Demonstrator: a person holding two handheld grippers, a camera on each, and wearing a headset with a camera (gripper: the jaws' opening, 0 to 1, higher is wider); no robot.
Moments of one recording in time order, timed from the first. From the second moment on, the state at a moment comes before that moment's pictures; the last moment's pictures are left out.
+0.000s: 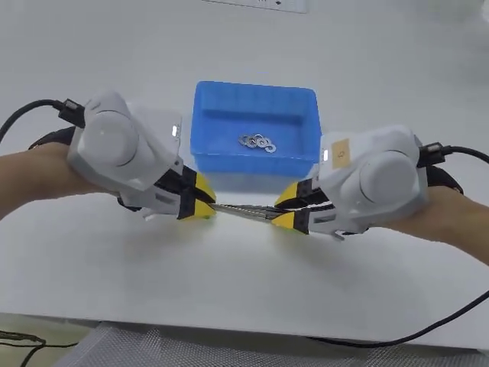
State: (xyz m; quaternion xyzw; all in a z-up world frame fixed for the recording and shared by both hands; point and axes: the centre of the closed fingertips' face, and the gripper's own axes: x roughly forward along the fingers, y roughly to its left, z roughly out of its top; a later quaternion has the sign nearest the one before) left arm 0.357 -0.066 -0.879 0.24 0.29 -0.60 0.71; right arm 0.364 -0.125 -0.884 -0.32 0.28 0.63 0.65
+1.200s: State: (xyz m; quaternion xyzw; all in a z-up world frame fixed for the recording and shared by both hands) left arm 0.286 -0.046 -0.780 0.06 0.23 -0.52 0.82; right arm 0.312 -0.178 -0.780 -0.15 0.20 0.53 0.81
